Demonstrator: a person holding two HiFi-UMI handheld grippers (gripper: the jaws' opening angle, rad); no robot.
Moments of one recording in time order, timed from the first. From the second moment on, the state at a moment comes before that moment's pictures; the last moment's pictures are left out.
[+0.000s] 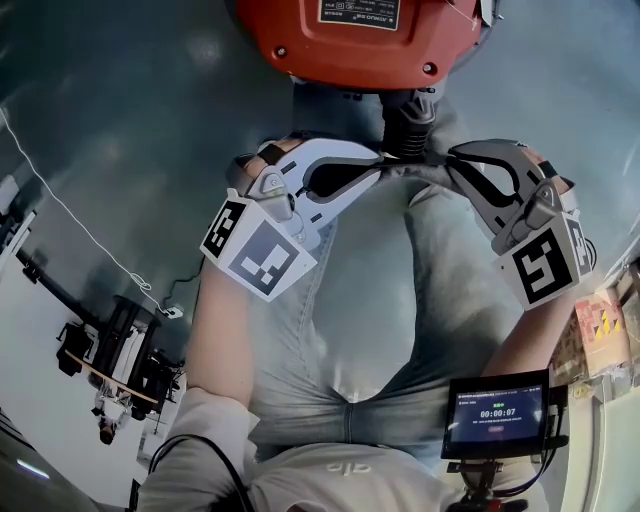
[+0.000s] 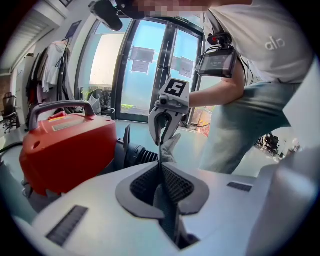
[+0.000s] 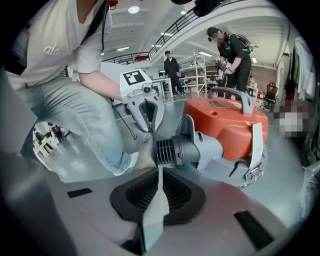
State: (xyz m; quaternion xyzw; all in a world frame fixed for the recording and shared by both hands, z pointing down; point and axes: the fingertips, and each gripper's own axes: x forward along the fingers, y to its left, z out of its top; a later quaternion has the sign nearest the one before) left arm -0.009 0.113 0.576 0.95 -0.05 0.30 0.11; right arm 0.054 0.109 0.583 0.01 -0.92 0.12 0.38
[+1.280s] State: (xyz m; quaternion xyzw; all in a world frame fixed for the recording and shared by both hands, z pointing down) left arm -0.009 0.089 0.574 0.95 -0.12 0.29 0.04; right arm 0.045 0.105 0.596 0.02 -0.88 0.05 0.47
